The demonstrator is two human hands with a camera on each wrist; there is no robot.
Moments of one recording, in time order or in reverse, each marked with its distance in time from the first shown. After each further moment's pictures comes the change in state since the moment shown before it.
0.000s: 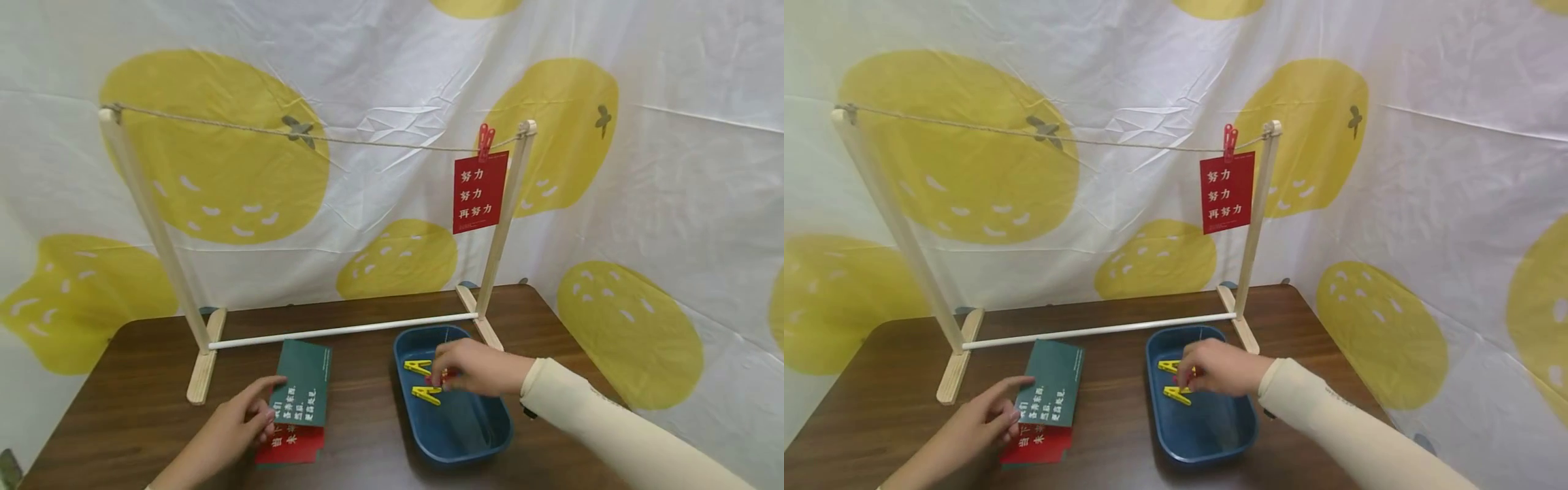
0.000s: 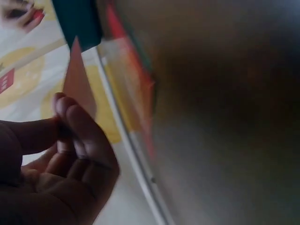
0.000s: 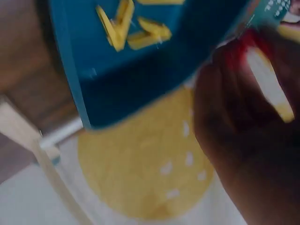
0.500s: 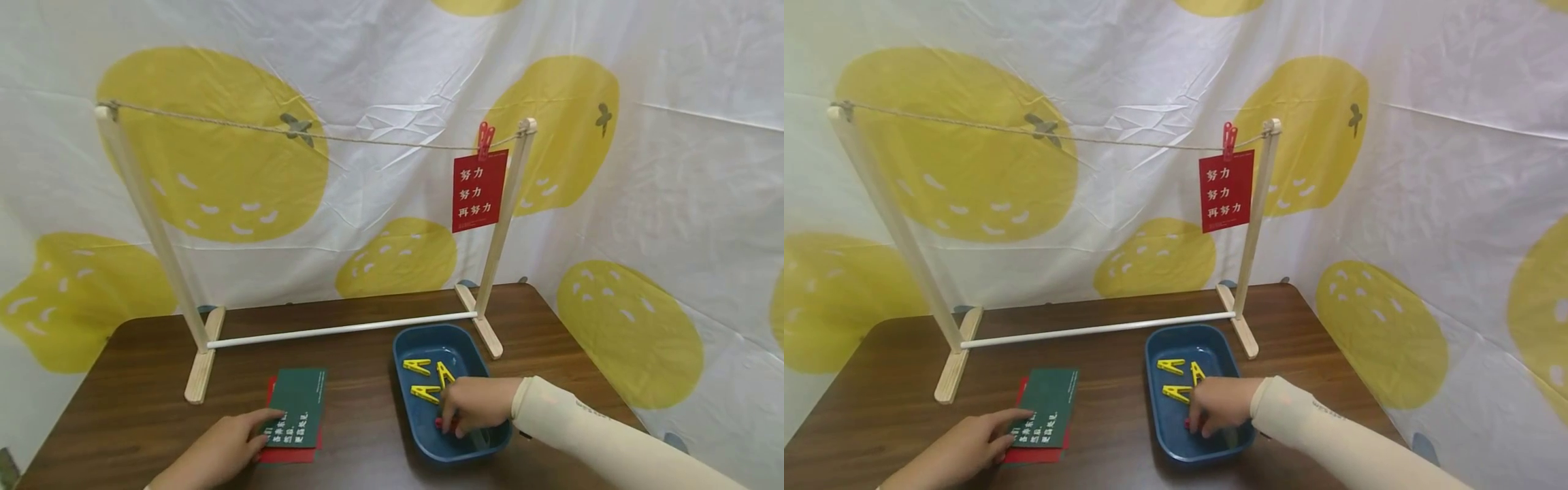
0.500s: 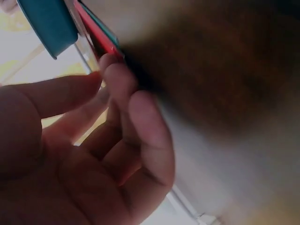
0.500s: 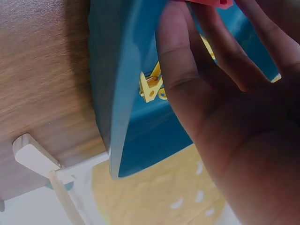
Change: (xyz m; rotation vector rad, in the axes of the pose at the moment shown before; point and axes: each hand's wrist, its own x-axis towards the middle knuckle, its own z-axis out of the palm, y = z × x) left_hand -0.008 -0.012 0.010 0.341 -0.126 -0.154; right_hand -0.008 0.001 0.040 -0.053 -0.371 0.017
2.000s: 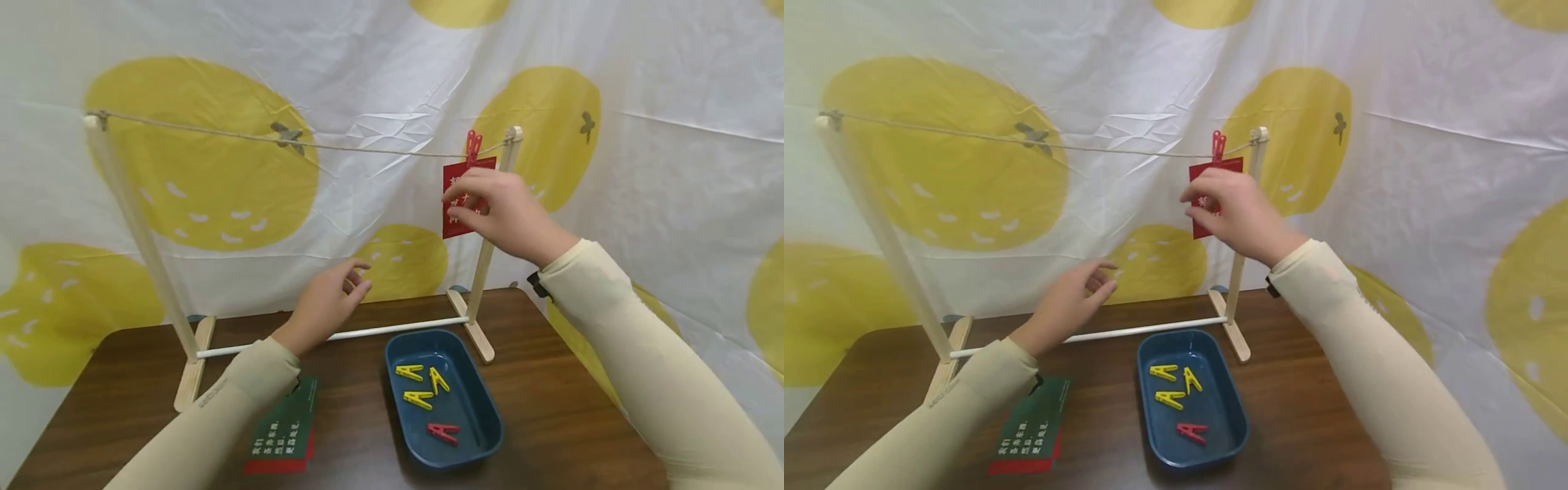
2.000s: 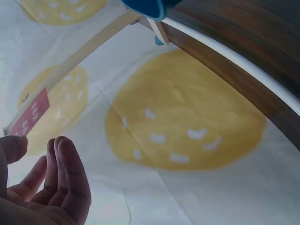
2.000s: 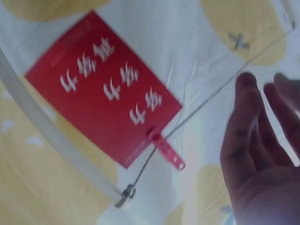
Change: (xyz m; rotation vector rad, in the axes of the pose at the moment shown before) left_hand 0.141 0.177 -0.076 -0.041 0.493 0.473; right_hand -0.063 -0.043 -0.239 -0.256 1.021 0.156
